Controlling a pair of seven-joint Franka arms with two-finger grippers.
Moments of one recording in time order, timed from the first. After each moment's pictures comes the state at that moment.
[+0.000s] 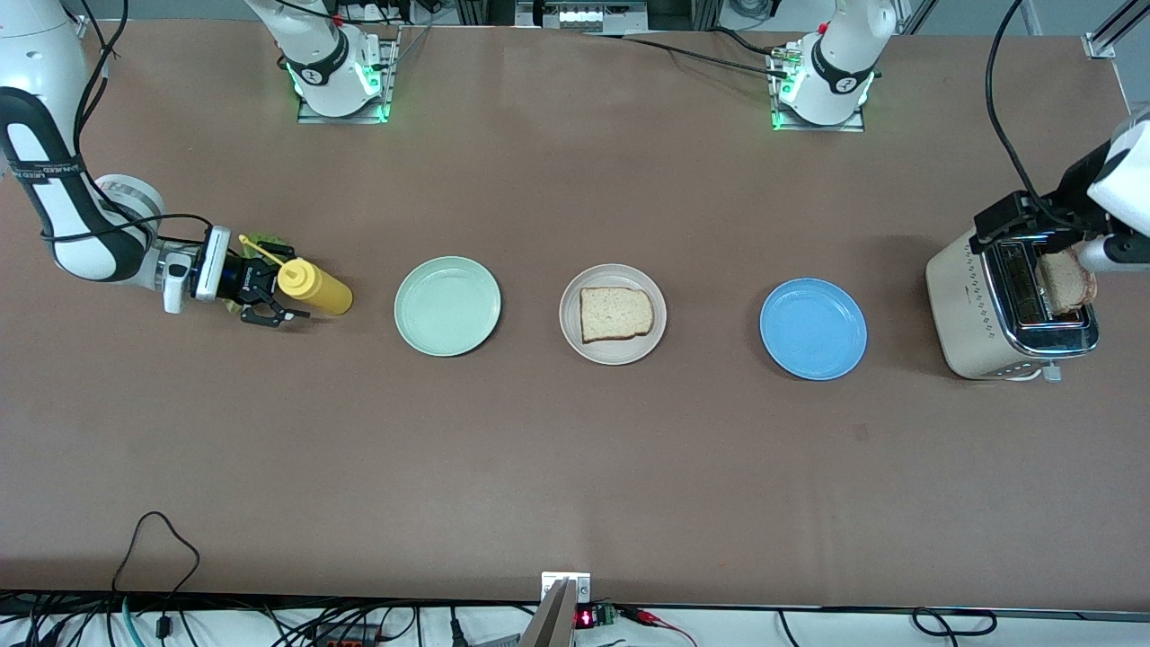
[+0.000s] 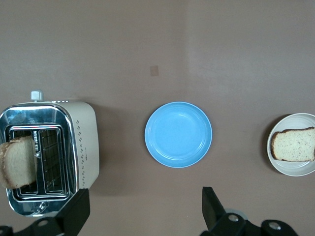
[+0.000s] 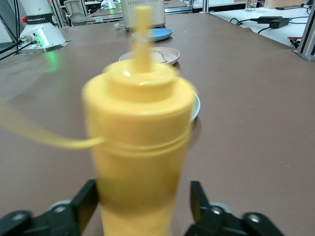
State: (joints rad) left arm 0.10 0.01 -0.09 -1.63 -0.03 1.63 -0.04; right arm -0.52 0.51 0.21 -2.16 1.01 1.95 -2.51
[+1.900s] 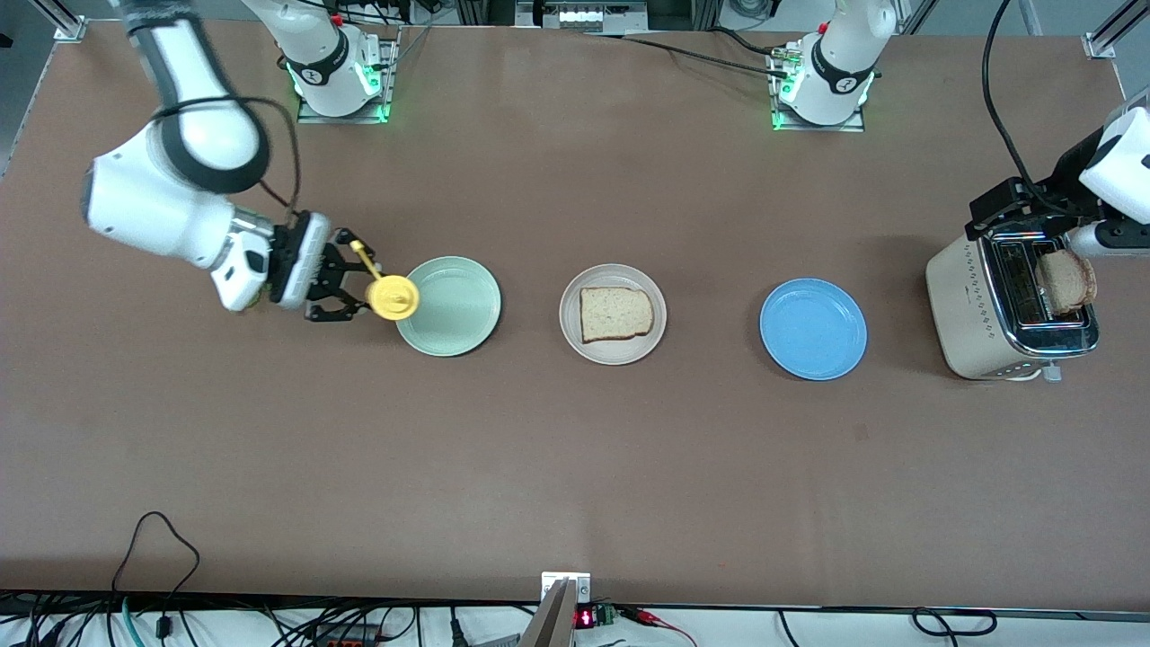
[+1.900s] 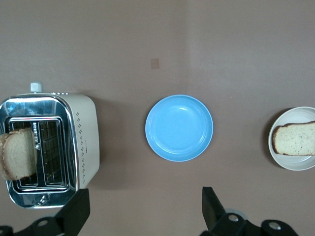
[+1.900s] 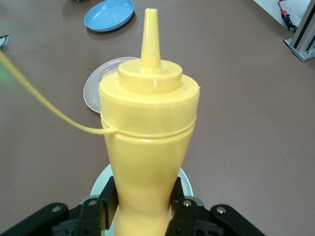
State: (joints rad) left arm 0.10 -0.01 -0.09 -1.66 -0.03 1.63 -0.04; right arm -0.24 0.14 0.50 -2.12 0.79 2.31 -1.49
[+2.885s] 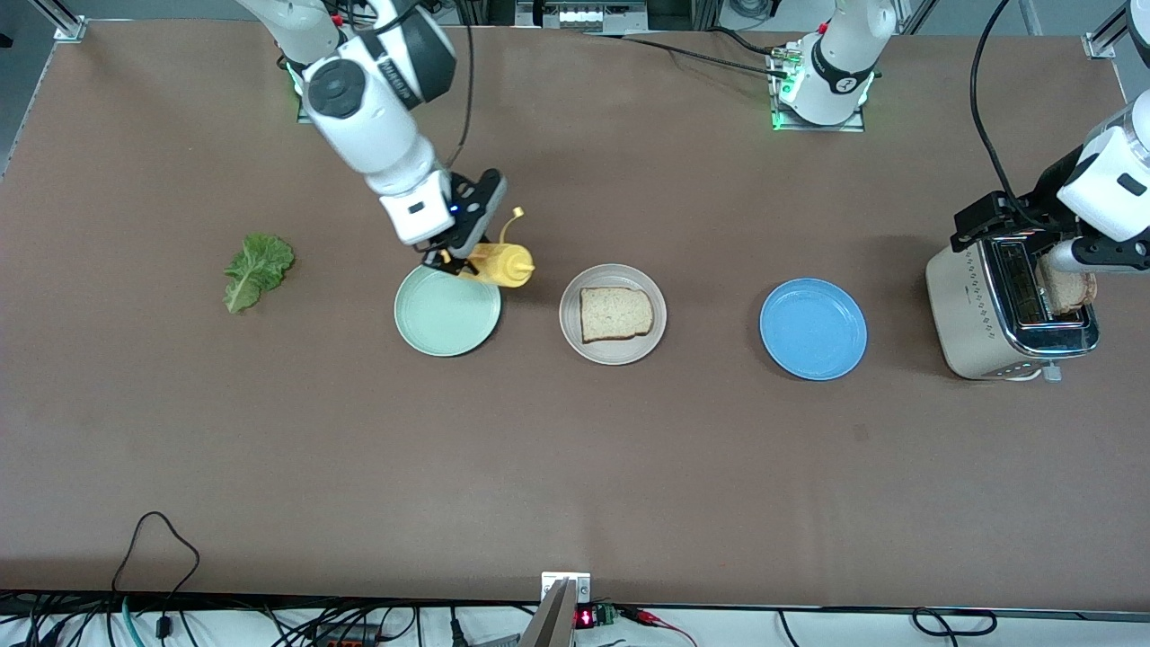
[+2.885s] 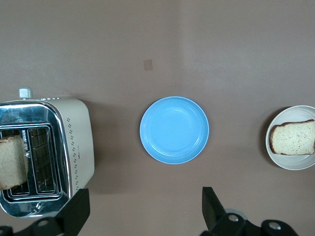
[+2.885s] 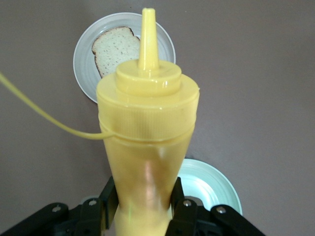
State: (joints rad) left arm 0.09 0.02 -0.10 -1.64 -0.03 1.64 -0.04; right arm 0.10 0.16 0.57 -2.09 0.02 2.46 -0.53
